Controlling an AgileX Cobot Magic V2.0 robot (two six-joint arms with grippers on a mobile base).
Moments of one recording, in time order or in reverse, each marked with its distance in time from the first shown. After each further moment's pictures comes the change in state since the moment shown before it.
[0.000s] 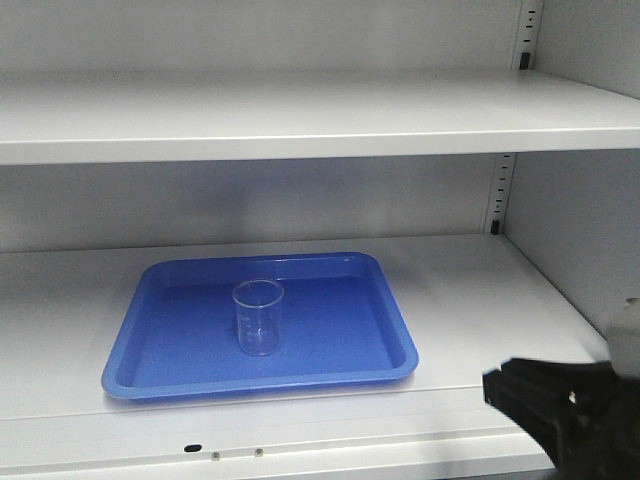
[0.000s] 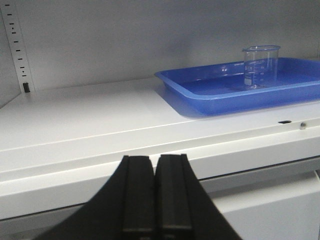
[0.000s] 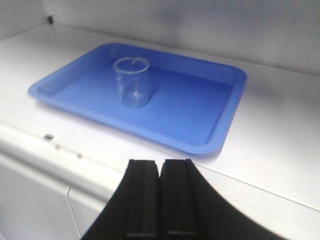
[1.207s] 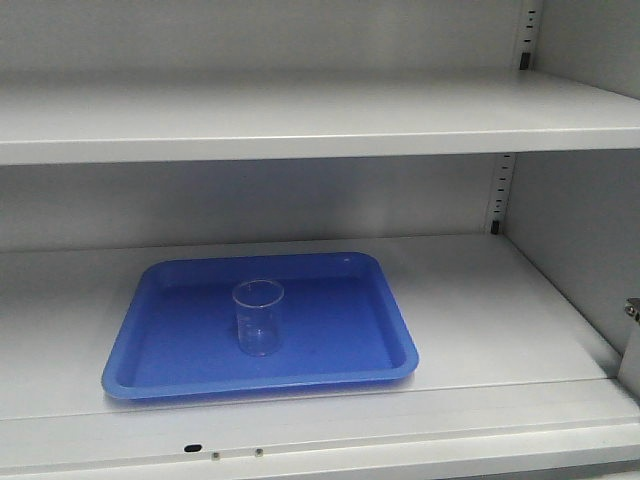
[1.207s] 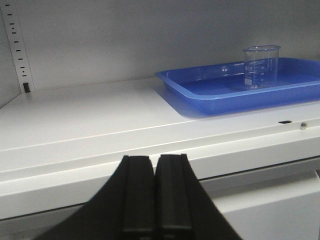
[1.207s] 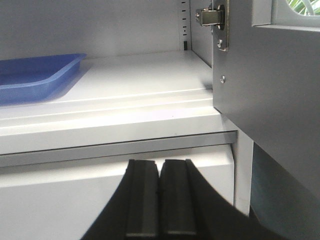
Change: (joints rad) left arm 0.000 0.000 0.000 0.000 0.000 0.000; right arm -0.501 -0.844 0.789 -0.033 -0.198 0.163
